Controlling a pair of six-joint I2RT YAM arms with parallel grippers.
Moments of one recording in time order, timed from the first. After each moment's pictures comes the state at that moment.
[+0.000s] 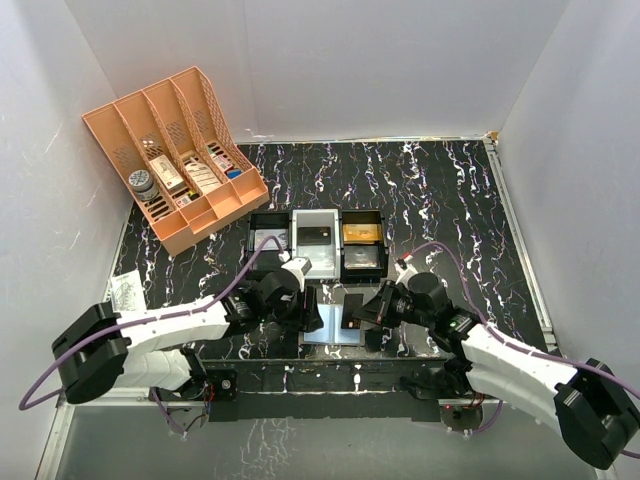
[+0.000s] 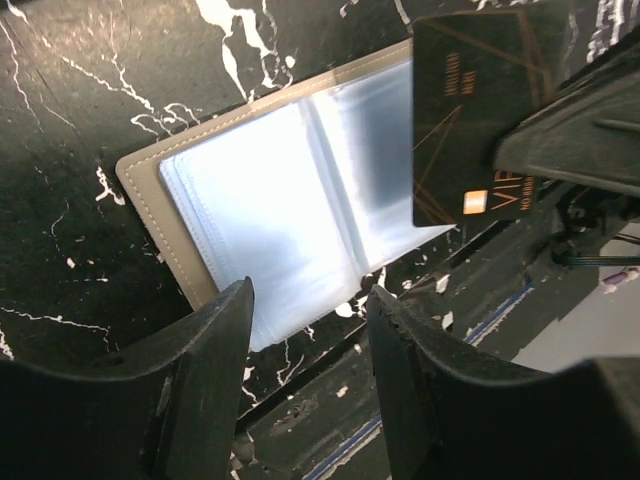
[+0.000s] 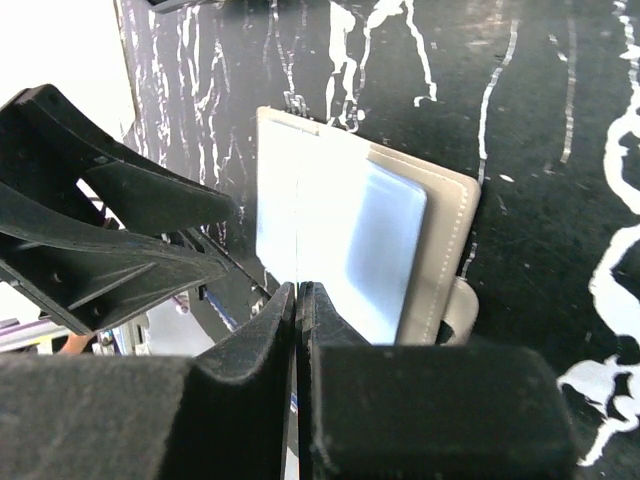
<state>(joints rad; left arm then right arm) -1.02 1.23 0.55 -0.16 0.02 -0.76 0.65 0.81 0.17 0.10 -0.31 1.01</state>
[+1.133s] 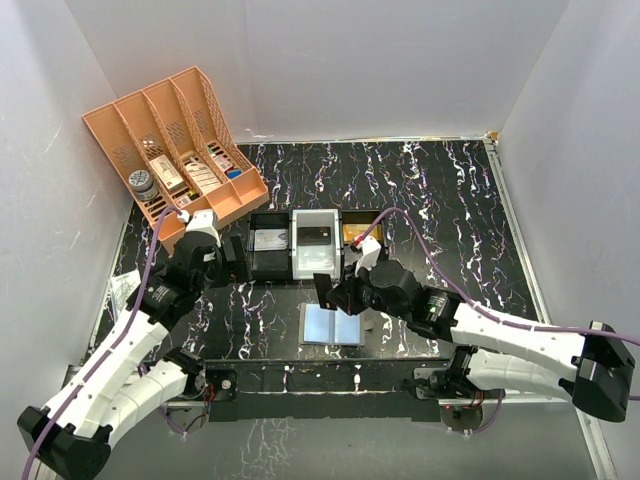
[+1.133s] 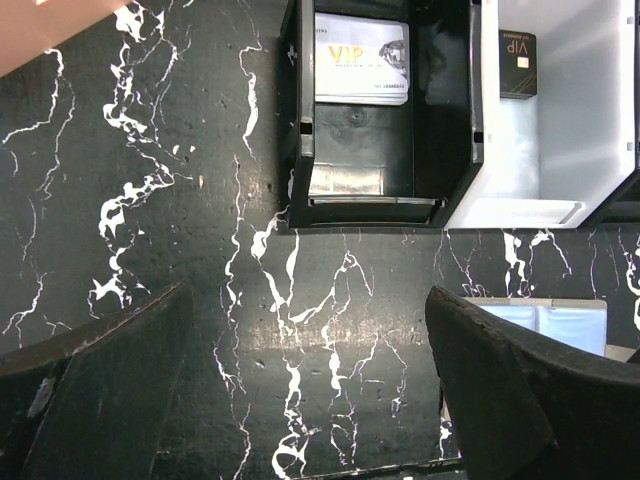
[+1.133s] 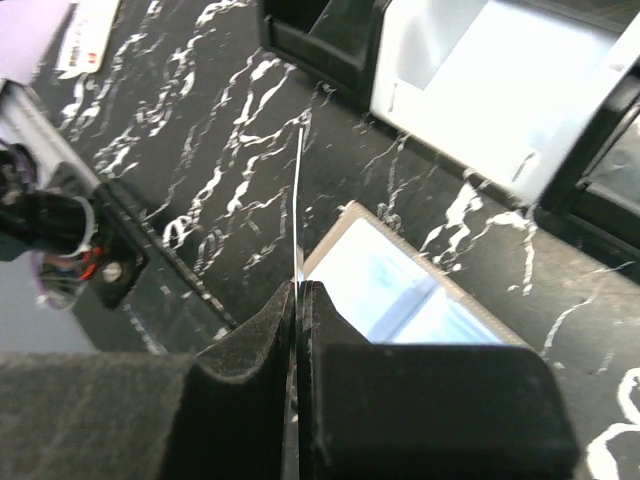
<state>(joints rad) -0.50 0.79 0.77 -0.70 -0.25 -0.47 1.01 0.97 0.58 -0.03 0.03 0.58</state>
